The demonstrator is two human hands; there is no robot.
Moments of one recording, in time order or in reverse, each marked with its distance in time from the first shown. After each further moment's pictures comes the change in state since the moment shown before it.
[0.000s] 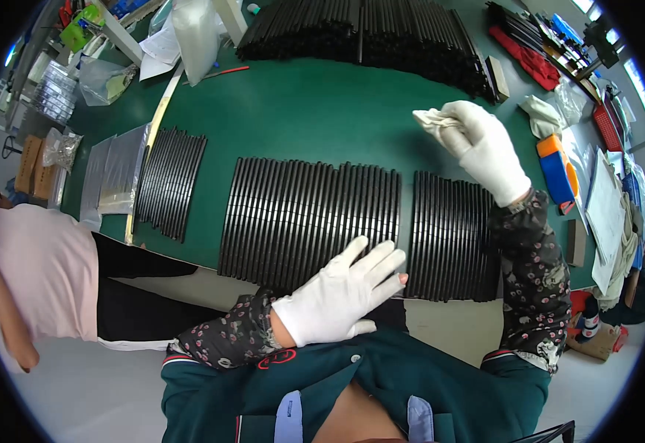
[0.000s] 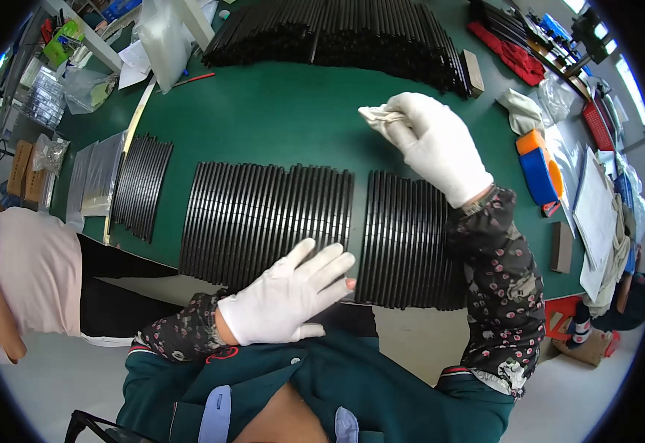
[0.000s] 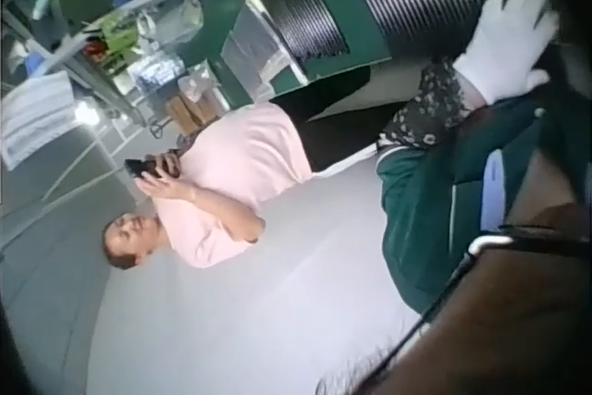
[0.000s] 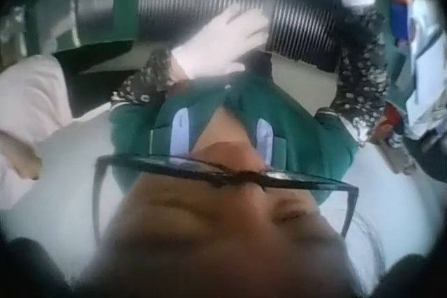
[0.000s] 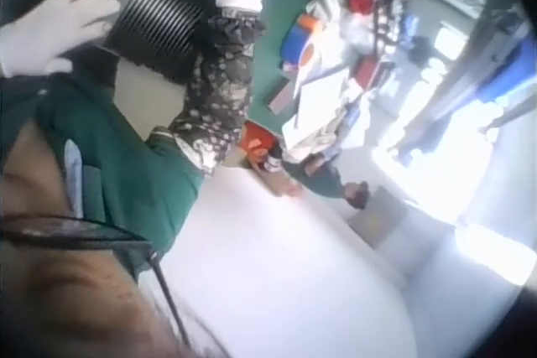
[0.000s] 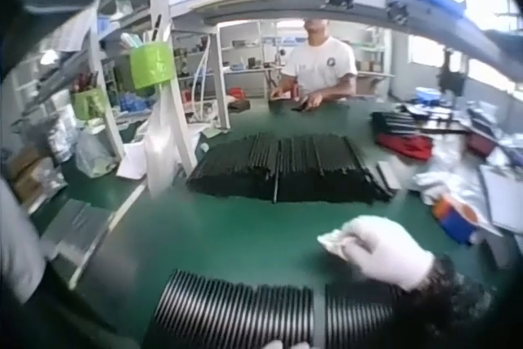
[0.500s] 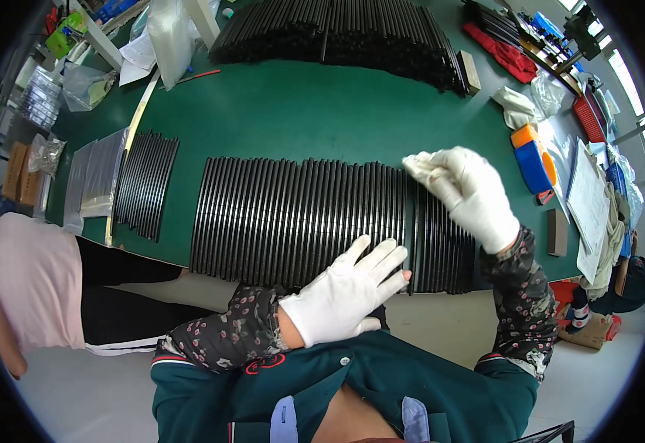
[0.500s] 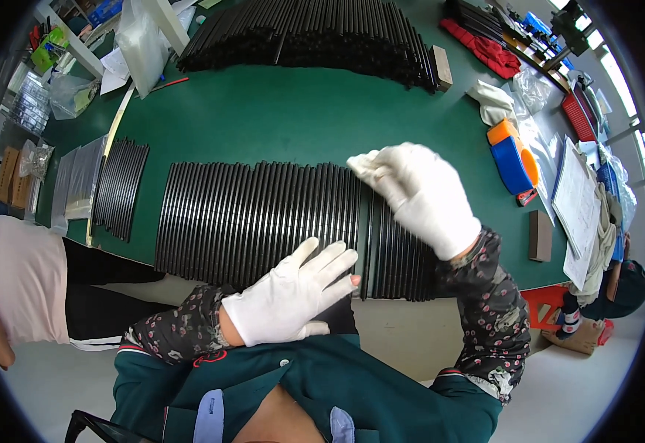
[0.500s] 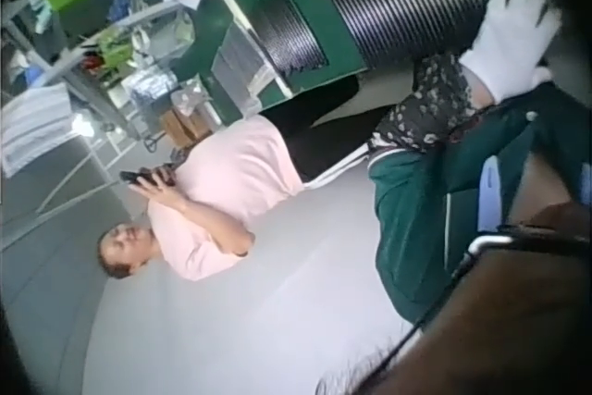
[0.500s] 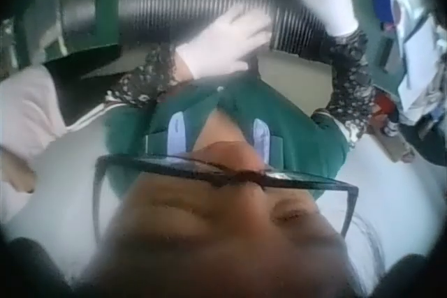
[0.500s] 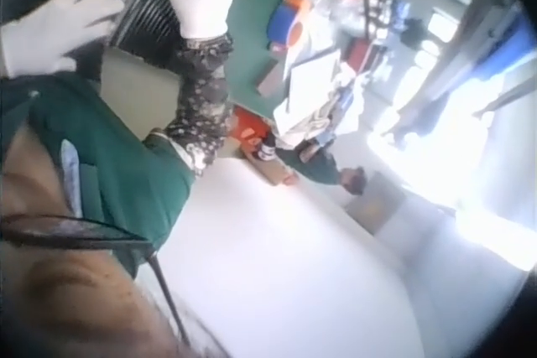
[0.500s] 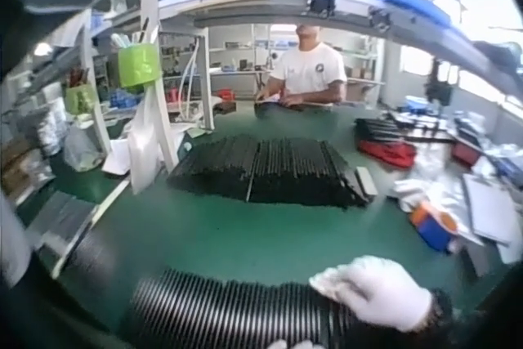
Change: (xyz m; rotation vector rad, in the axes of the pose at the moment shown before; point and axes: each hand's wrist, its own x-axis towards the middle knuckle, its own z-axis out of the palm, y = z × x) left_hand 0.034 0.024 0.015 -0.021 0.014 0.035; right_hand -0.068 -0.015 -0.030 -0.145 -0.061 -0.001
